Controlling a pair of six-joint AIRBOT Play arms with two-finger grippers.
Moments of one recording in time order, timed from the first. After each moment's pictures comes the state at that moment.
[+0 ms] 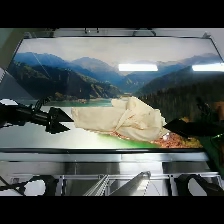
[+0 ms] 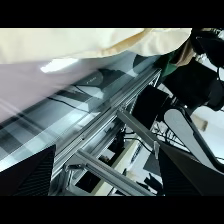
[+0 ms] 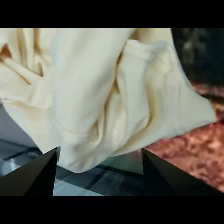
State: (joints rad) left arm 0.28 -1.43 0.81 0.66 -1.61 -1.12; right arm -0.34 -0.91 0.48 -0.81 1.15 1.10
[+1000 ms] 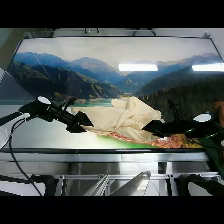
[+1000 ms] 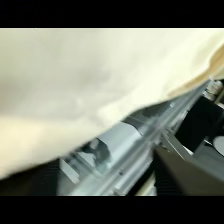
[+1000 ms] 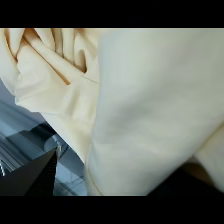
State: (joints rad) left arm -0.01 -1.66 0.91 0.69 -1.34 -1.17; right arm -0.06 -1.21 0.47 -0.51 1.05 0.97
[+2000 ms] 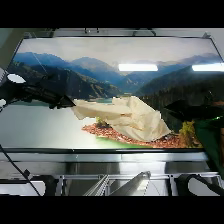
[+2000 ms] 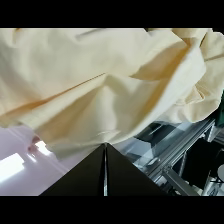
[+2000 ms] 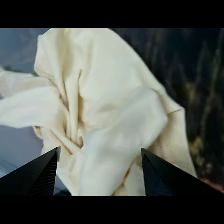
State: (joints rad) left arm 0.17 -1.58 1.20 0.74 -1.44 -1.19; right arm -0.41 -1.22 0.68 -0.53 1.15 0.97
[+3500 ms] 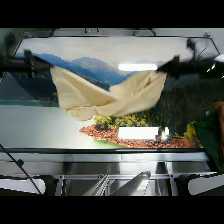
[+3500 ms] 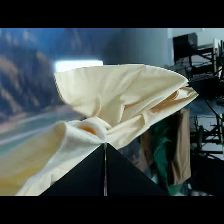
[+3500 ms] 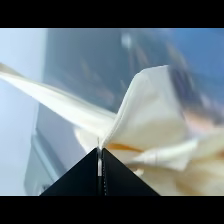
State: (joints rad) left arm 0.35 -1.65 1.77 0.41 -1.50 -1.25; right arm -0.22 -1.72 1.72 -0.34 1.41 1.14
